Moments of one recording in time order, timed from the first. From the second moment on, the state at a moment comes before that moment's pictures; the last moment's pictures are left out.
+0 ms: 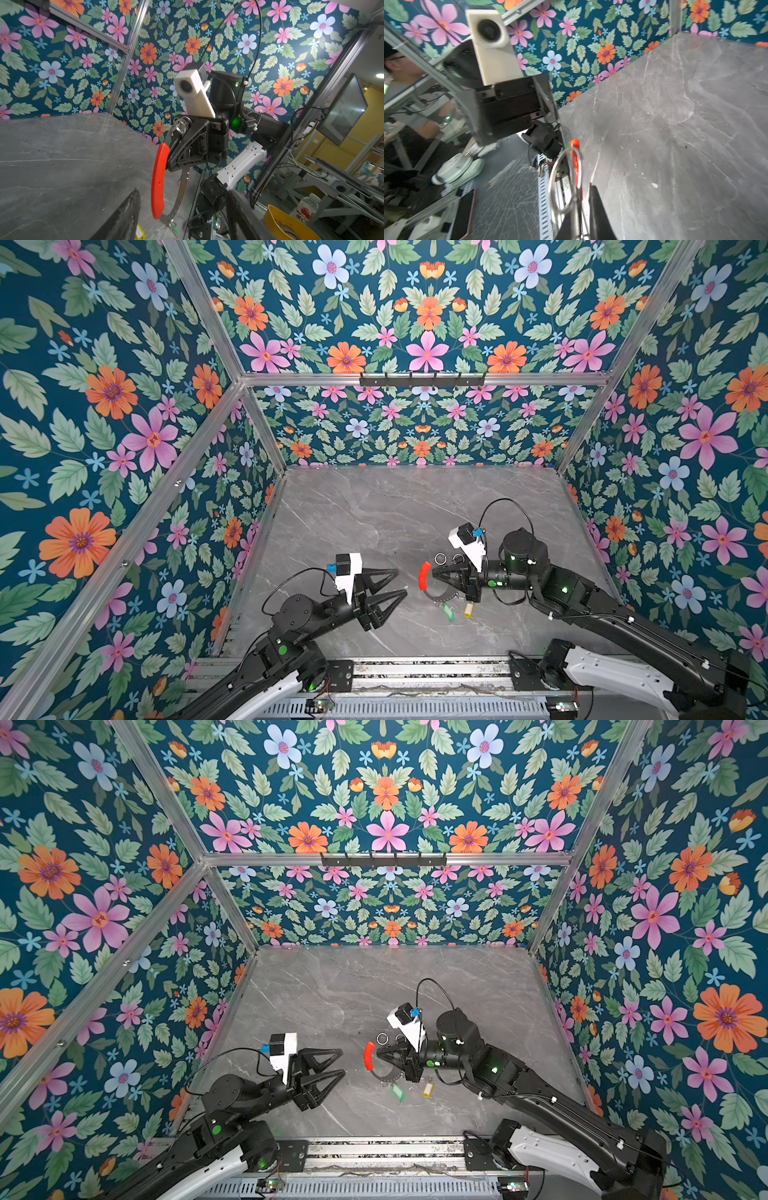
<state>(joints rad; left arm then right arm) -0.94 0.36 0.37 0.19 0.33 -0.52 0.87 0.94 0.87 -0.23 -0.56 0.28</state>
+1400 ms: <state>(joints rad) -0.94 0.55 0.42 0.30 0.00 -0.79 0.99 0.84 0.87 -0.26 -0.15 0.32</state>
